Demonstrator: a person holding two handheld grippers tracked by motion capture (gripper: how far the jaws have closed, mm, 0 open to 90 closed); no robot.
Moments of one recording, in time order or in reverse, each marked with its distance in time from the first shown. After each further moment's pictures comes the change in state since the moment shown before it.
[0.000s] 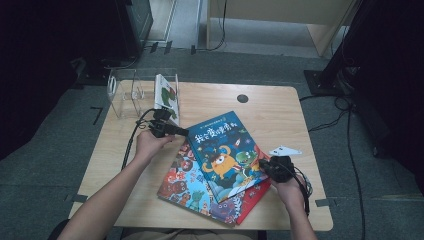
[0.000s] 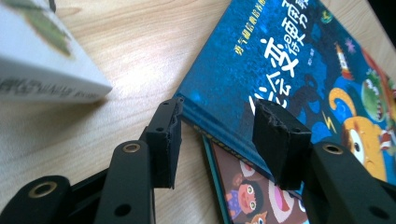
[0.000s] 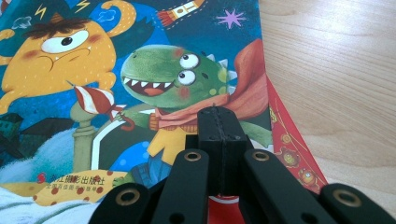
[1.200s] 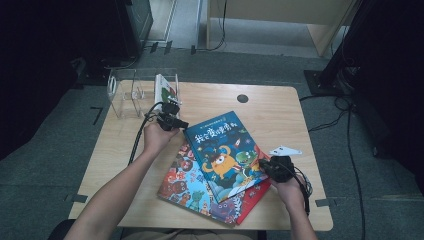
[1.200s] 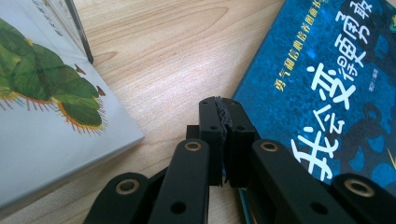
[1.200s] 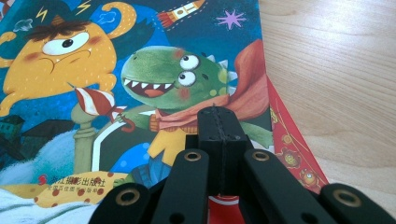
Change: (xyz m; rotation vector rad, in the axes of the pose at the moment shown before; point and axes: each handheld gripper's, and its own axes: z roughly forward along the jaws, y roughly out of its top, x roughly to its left) left arm -0.006 0.024 0.016 0.026 0.189 0.048; right arm 0.000 0.000 0.000 -0.005 0.006 0.012
